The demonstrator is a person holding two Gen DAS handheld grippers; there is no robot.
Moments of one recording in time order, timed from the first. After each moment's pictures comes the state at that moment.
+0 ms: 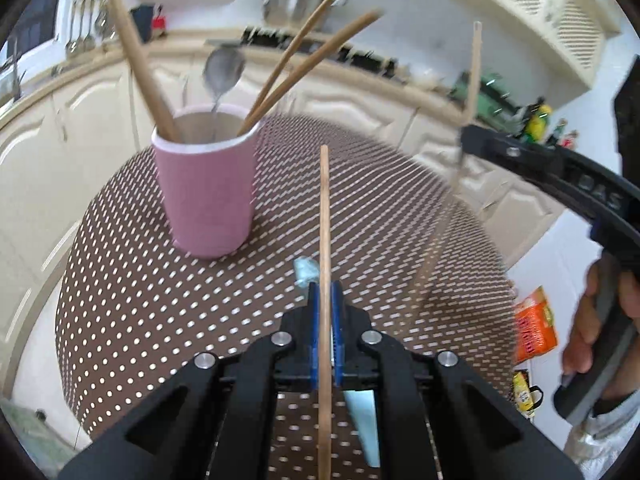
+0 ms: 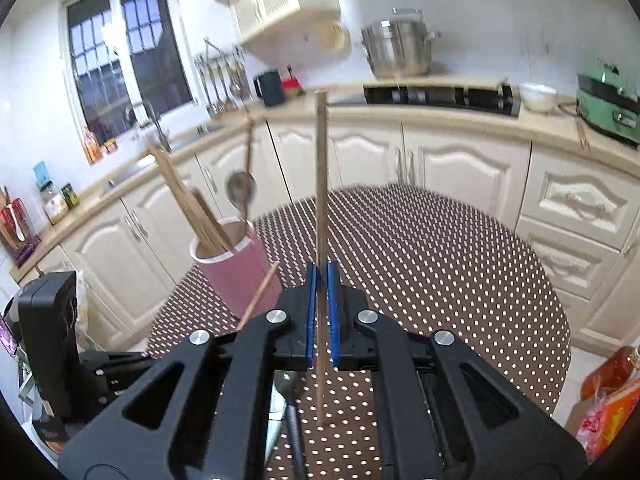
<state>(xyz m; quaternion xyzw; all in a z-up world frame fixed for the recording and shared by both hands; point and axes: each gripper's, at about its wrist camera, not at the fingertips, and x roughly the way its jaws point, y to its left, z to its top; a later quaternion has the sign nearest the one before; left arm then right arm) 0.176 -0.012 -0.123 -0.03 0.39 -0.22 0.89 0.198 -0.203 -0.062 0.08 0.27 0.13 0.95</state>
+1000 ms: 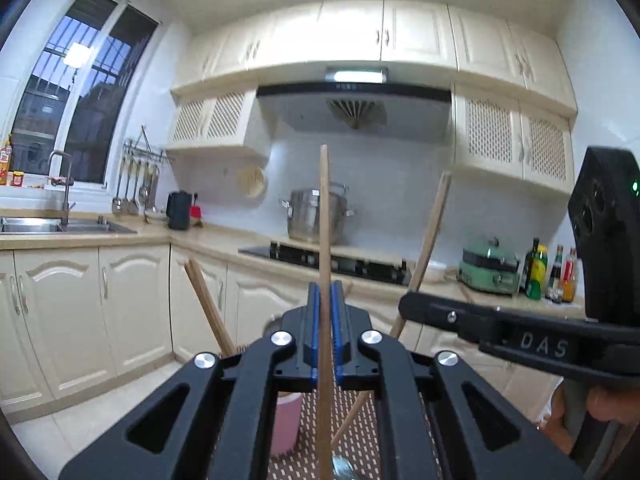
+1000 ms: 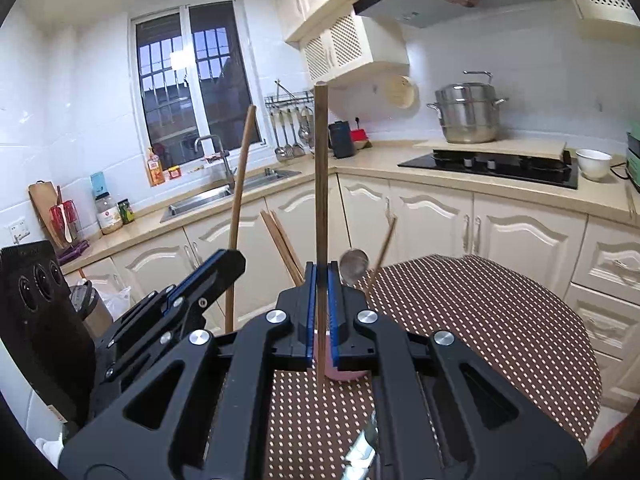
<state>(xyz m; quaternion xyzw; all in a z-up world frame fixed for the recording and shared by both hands) 0.134 0.020 -0.022 -0.07 0.02 -0.15 0.99 0.184 -0.138 -0.001 0.07 0.17 0.23 0.96</state>
